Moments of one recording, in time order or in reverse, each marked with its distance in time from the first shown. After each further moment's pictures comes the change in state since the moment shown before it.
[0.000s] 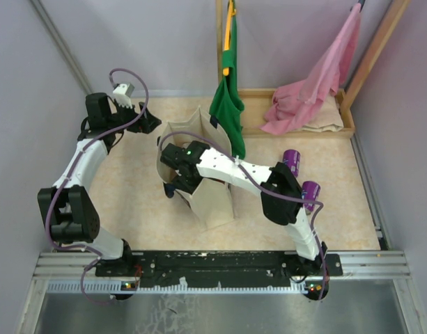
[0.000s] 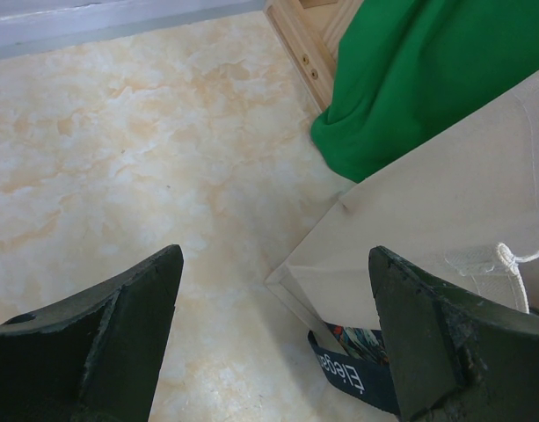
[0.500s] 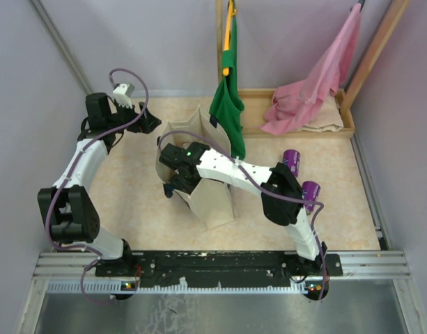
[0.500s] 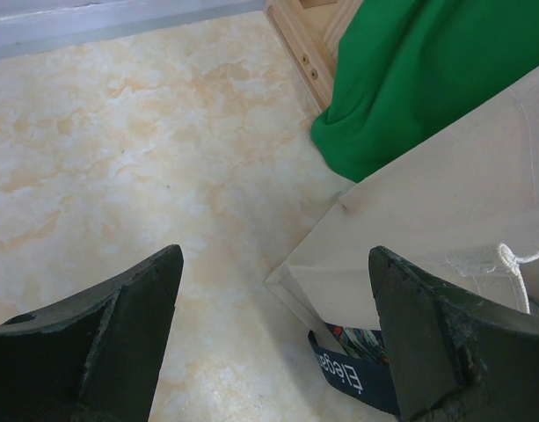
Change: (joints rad) left arm 0.000 0.000 0.000 0.000 0.000 0.000; right arm 0.007 -0.014 -0.020 0.054 0.043 0.007
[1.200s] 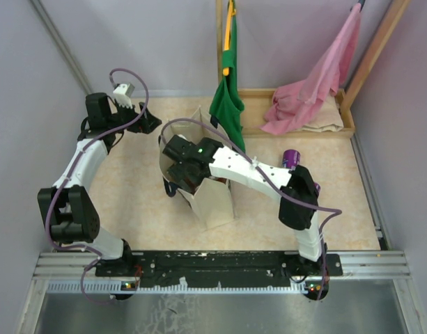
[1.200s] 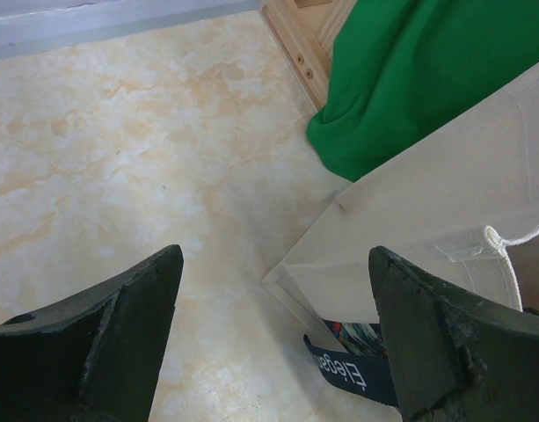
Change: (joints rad) left arm 0.000 0.000 0.000 0.000 0.011 0.000; right arm 0.000 -0.133 -0.052 0.100 0.115 0.011
